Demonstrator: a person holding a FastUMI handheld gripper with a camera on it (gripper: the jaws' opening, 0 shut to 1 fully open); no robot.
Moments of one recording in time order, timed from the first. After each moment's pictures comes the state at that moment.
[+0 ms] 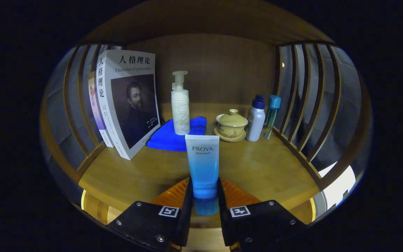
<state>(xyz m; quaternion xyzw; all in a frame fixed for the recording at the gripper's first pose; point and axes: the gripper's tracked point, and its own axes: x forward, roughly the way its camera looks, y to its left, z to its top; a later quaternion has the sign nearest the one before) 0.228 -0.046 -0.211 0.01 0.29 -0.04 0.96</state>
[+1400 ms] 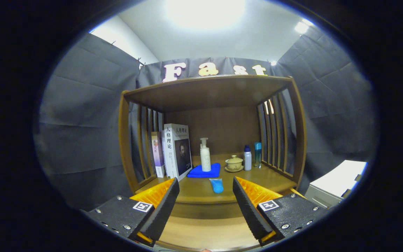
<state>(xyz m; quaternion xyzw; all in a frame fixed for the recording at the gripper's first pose) 0.013 -0.005 -0.079 0.06 0.01 0.00 1.00</state>
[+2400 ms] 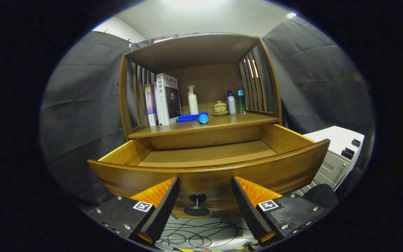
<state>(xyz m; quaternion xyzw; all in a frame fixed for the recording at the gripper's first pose) -0.081 -0.017 -0.252 0.07 0.15 -0.04 0.99</state>
